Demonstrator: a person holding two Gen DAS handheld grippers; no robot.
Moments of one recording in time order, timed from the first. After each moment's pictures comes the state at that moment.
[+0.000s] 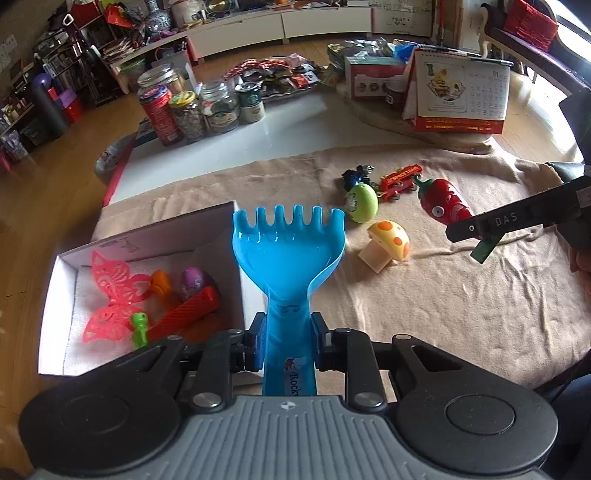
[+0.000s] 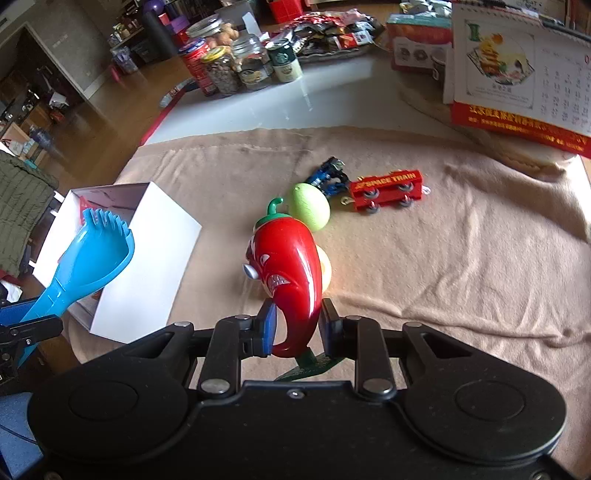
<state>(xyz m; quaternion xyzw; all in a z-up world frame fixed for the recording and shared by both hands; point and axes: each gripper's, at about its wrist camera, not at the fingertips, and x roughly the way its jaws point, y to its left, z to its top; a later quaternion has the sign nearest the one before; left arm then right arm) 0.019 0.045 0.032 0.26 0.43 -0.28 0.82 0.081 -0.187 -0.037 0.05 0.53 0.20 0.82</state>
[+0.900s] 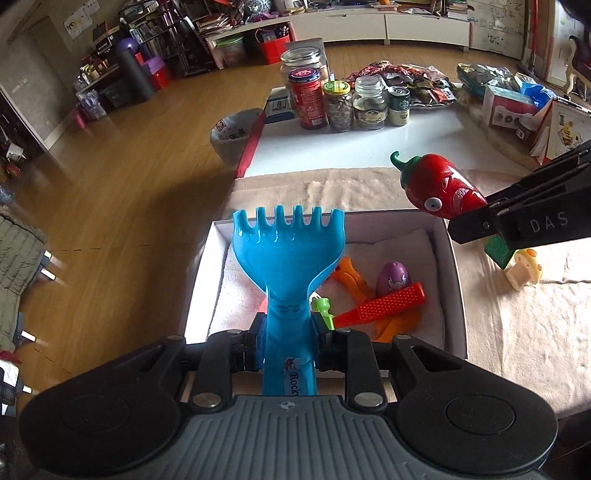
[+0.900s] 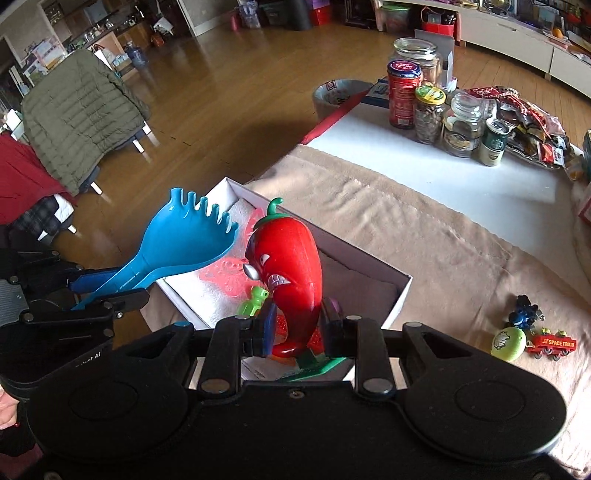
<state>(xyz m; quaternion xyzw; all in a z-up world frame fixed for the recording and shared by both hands) 0.134 0.190 0.087 0.24 0.44 -0.16 0.85 0.087 0.056 0.044 -0.08 0.50 0.35 0.79</state>
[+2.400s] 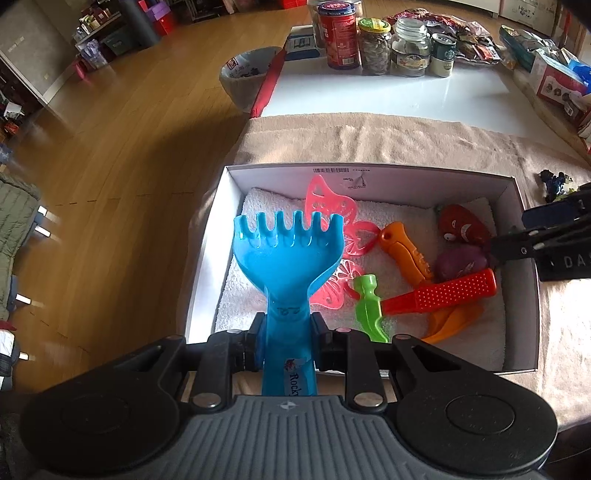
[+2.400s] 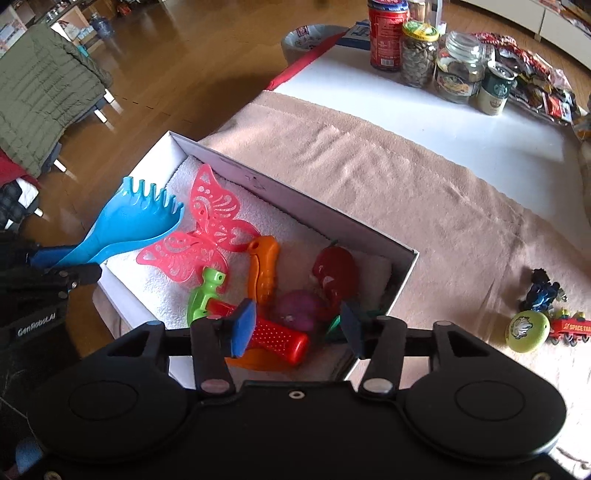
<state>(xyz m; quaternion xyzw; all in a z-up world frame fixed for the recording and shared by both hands) 0.208 0.202 0.023 0.24 0.52 -0.13 0.81 0.110 0.079 -0.017 -0.11 0.55 0.30 0.77</state>
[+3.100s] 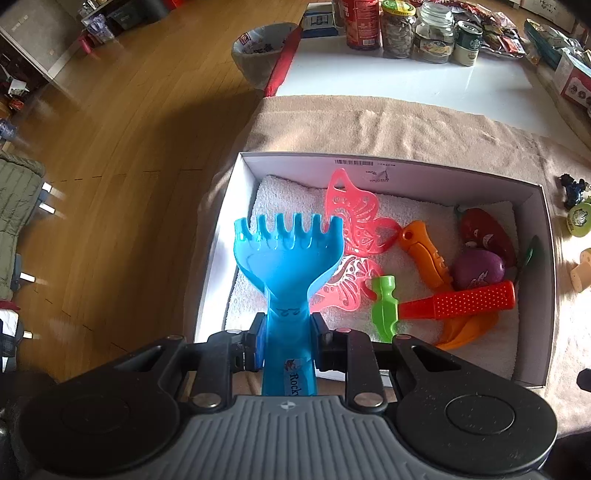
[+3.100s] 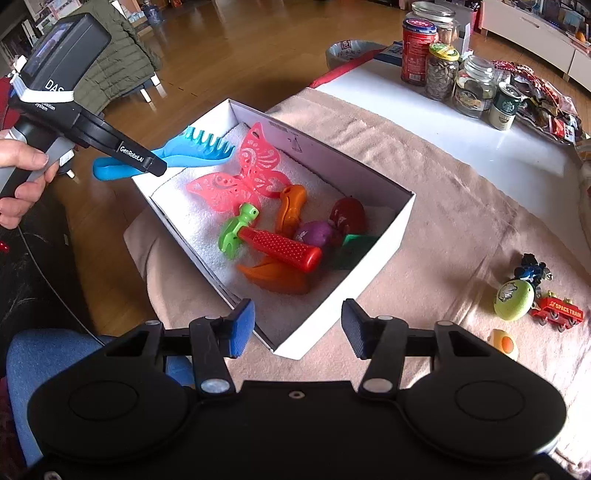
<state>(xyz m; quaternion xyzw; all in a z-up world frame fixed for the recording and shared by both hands) 0.238 0.203 0.017 0.24 0.56 -0.10 0.79 0.044 0.023 -0.001 -0.13 0.52 0.36 0.76</state>
